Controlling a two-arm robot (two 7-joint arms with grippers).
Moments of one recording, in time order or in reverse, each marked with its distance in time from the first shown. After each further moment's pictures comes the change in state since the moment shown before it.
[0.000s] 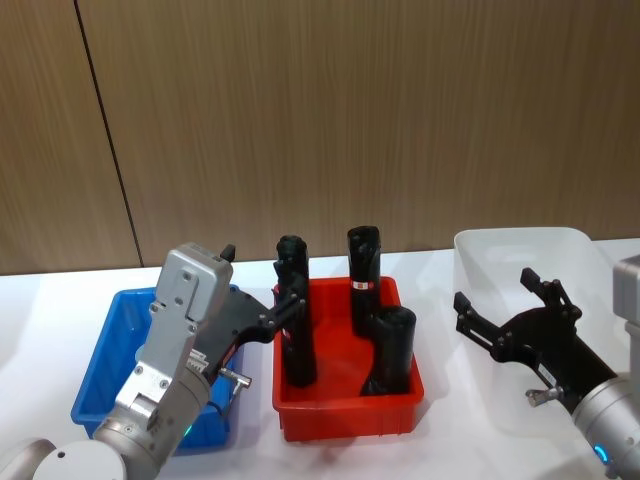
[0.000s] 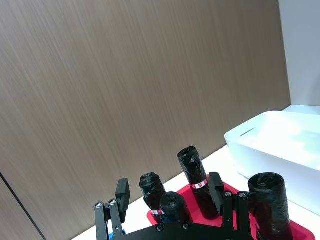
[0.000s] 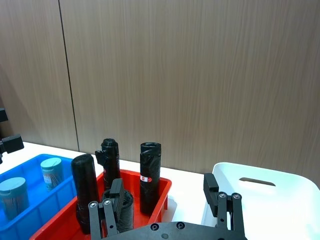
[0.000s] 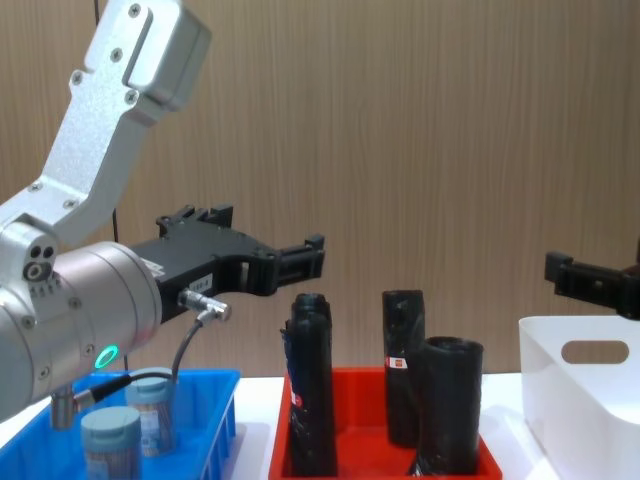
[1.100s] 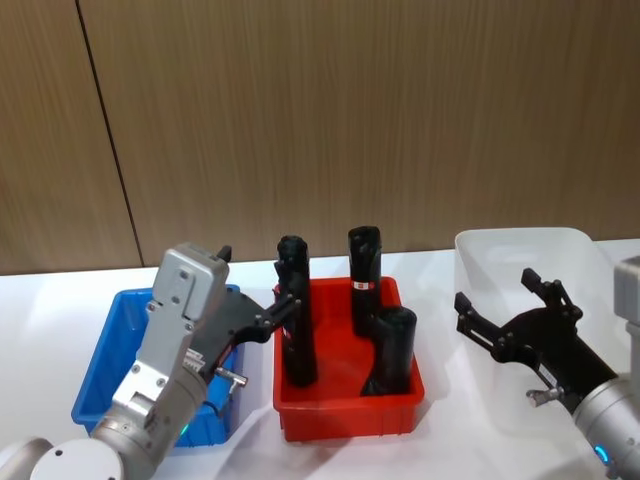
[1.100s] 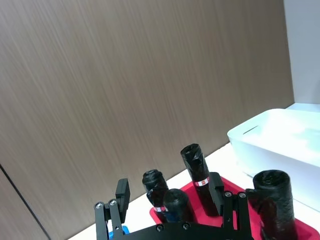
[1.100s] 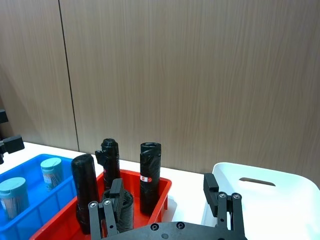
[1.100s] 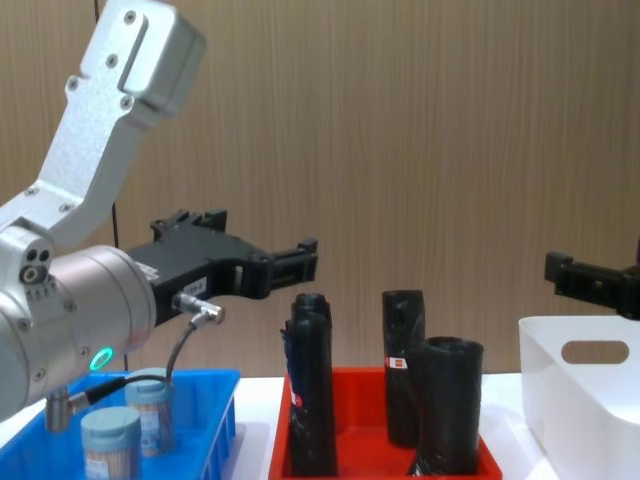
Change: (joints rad) left arm -0.003 0.000 -0.006 0.012 -0.004 0.001 -0.001; right arm 0.000 0.000 0.000 0.000 0.000 0.000 0.000
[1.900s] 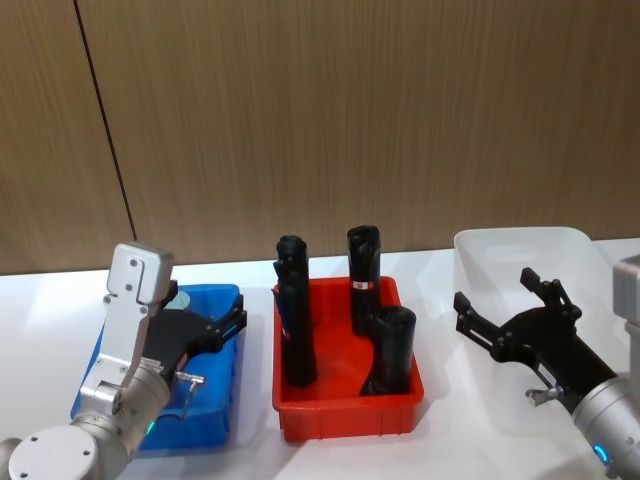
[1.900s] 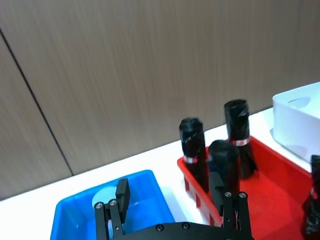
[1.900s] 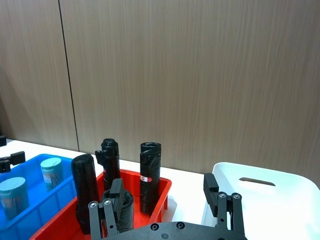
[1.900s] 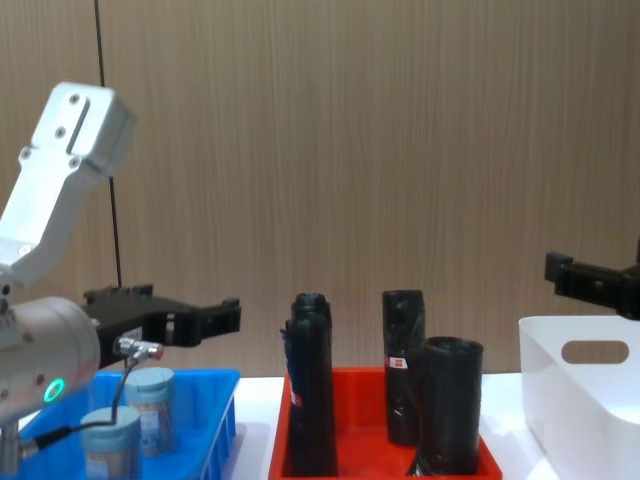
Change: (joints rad) left arm -0.027 -0.012 -0.055 0.110 -0.140 0.126 0.062; right arm 0.000 0.000 0.000 0.000 0.000 0.000 0.000
